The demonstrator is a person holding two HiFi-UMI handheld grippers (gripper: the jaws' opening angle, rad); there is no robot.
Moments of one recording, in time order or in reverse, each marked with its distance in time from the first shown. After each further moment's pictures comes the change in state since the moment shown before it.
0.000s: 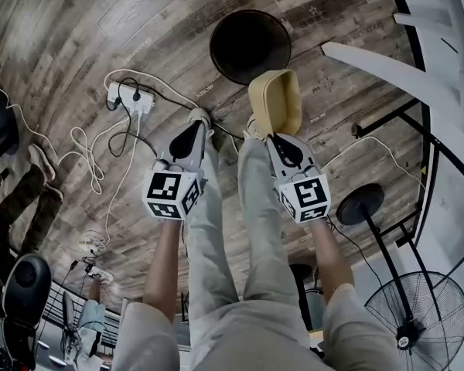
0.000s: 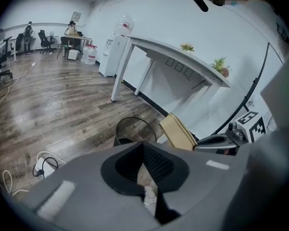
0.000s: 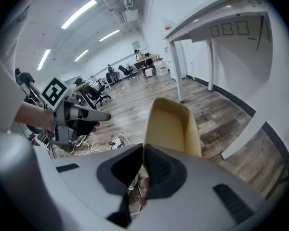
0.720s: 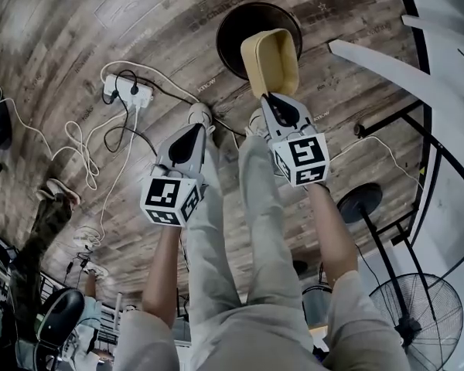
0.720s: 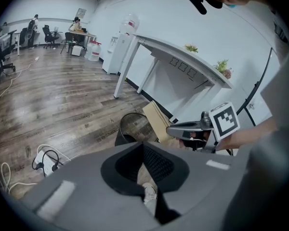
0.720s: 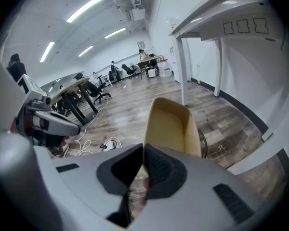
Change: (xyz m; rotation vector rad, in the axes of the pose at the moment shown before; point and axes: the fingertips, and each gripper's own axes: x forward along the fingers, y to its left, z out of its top) left arm -0.004 0.017 -0.020 -0.042 0.012 -0.001; right arm 0.086 -0.026 0.036 -0.079 -0.012 -0.010
